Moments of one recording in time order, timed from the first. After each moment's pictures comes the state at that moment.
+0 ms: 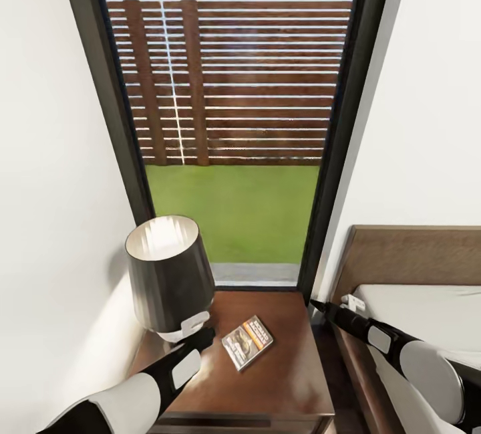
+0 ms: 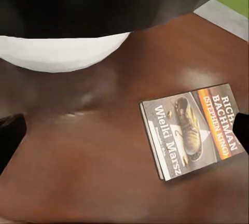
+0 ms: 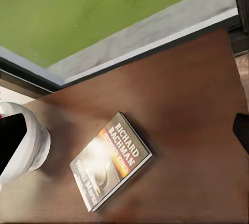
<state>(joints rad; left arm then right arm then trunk) -0.73 -0.15 -0.69 -0.18 1.07 -0.12 0.25 -0.90 -0.22 -0.30 0.06 -0.14 0.03 0.61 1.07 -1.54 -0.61</state>
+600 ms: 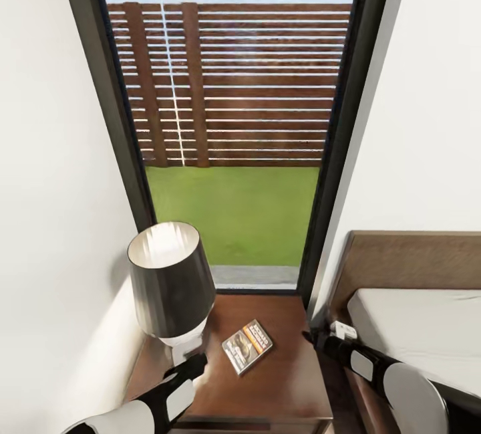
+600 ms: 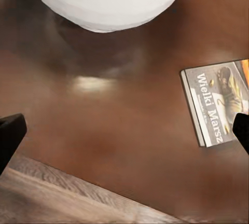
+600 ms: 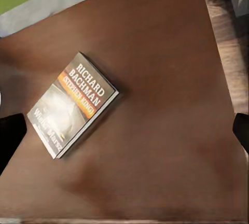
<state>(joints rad) -0.65 -0.15 -0.69 -0.10 1.07 -0.18 0.25 -0.82 -0.13 -0.30 0.08 -0.05 0.02 0.37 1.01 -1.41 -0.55</state>
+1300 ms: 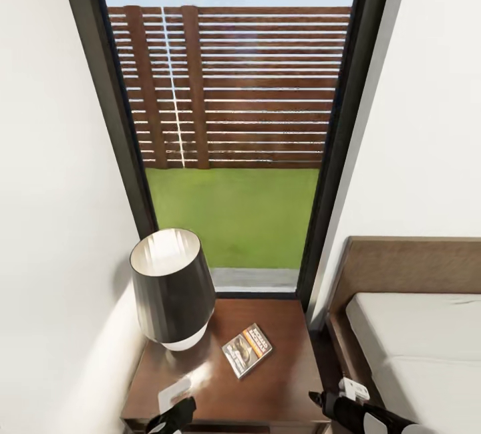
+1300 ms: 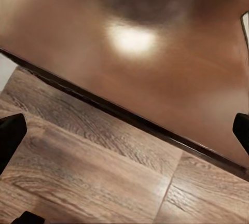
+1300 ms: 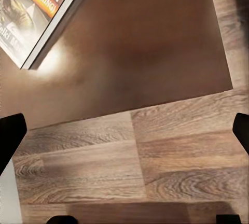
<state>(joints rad) -0.53 -0.15 -0.69 -0.03 1.07 -0.26 0.24 -0.62 -0.13 -0.30 0.08 -0.05 0.02 0.37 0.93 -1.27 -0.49</state>
